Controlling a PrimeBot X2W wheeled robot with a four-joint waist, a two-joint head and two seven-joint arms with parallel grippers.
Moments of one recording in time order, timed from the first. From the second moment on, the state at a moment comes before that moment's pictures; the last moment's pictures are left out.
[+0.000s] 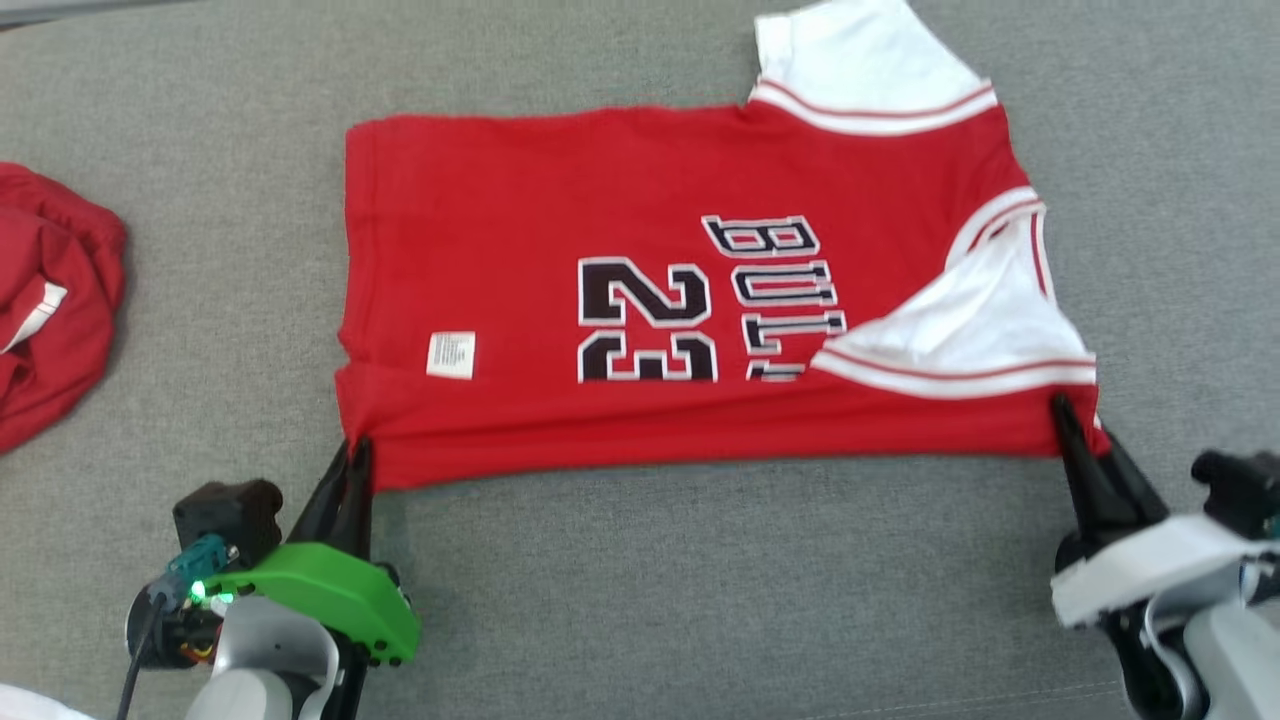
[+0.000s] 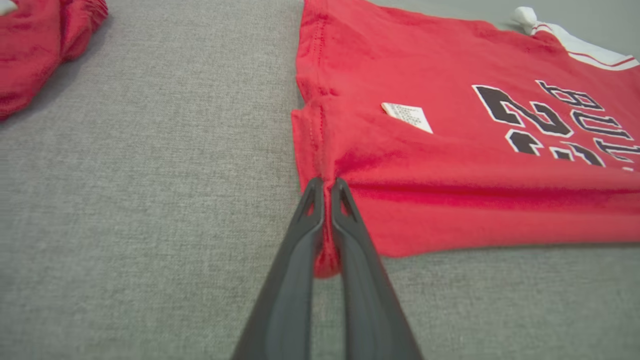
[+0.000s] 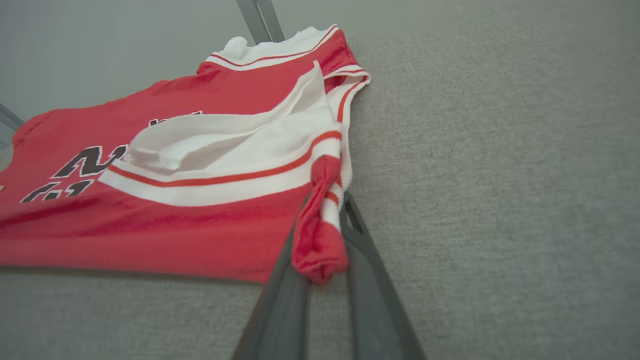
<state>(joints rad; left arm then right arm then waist) -0.10 0.19 -0.19 0.06 -0.43 0.07 0.10 -0.15 -0.36 0.17 0.30 0.59 0.13 -0.26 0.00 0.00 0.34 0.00</state>
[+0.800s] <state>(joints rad) -0.01 0.16 -0.18 -0.06 -0.35 0.15 -0.12 -0.03 -0.27 -0.01 -0.01 0.31 0.13 -0.26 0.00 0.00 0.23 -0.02</state>
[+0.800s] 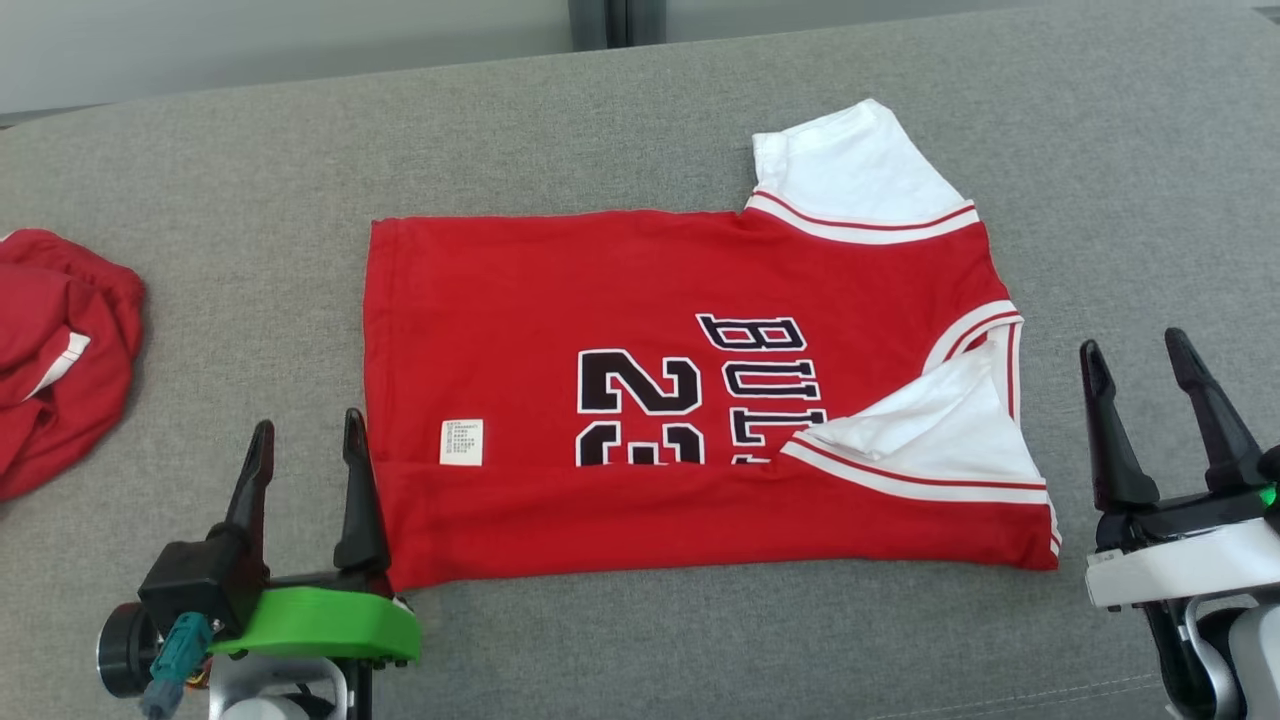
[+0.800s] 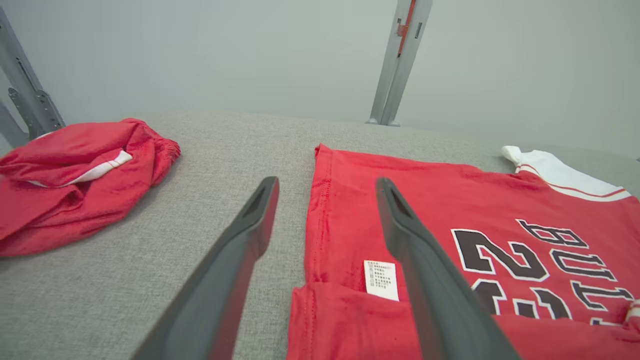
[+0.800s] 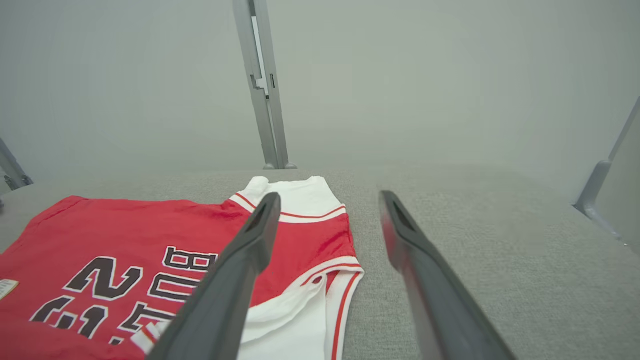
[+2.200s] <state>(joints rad) -0.90 0.27 -0.26 0.74 -0.49 -0.11 0.42 -0.15 -0.26 0.02 -0.10 0.33 0.13 -0.21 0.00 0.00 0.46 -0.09</state>
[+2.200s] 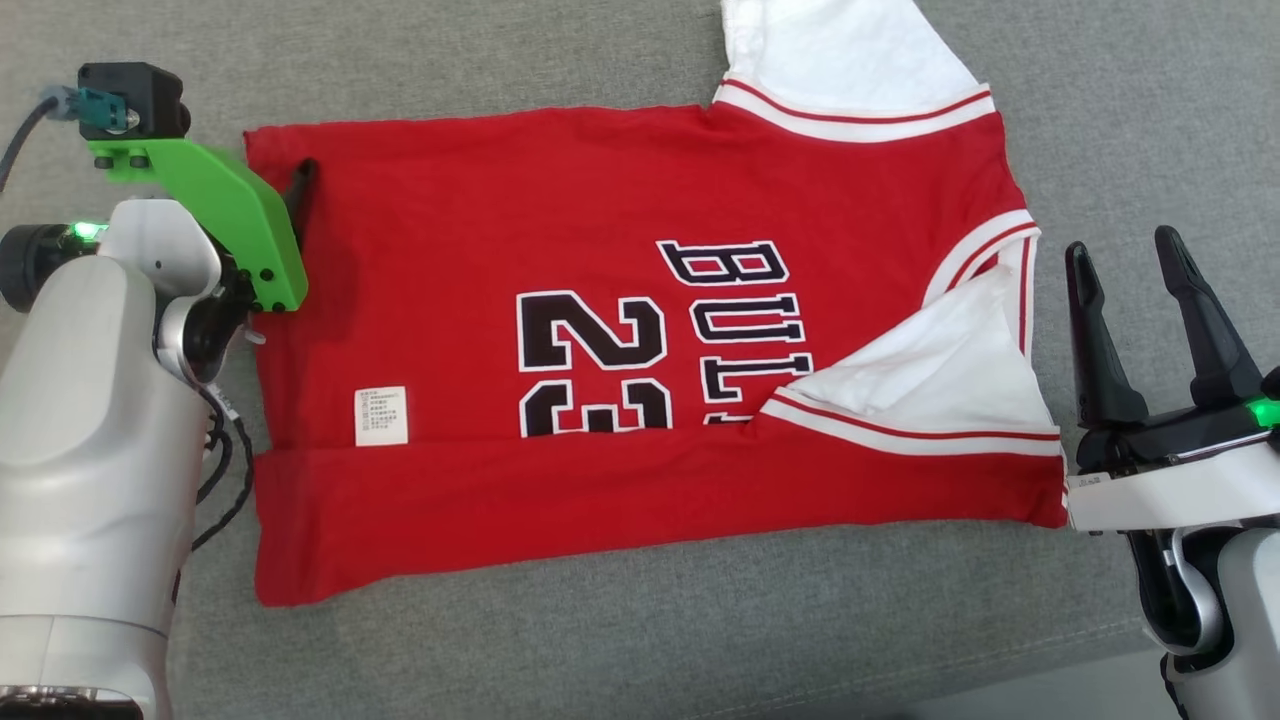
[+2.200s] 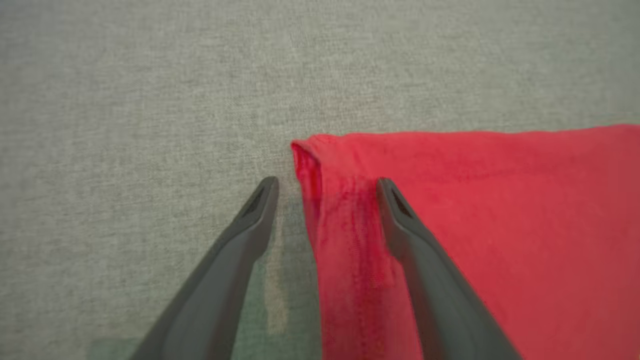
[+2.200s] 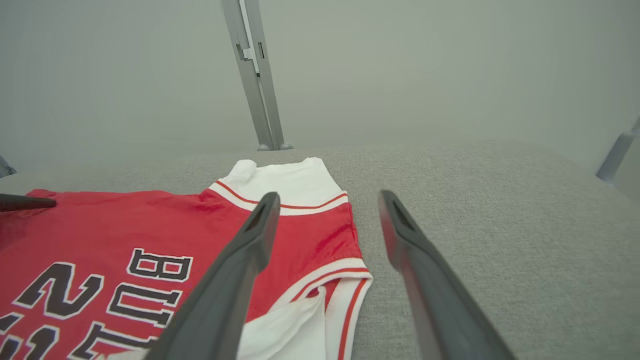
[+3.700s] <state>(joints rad) -1.17 0.17 -0.47 0.84 -0.68 -0.14 0.33 -1.24 -0.50 0.59 0.85 0.79 0.13 0.14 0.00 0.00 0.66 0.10</state>
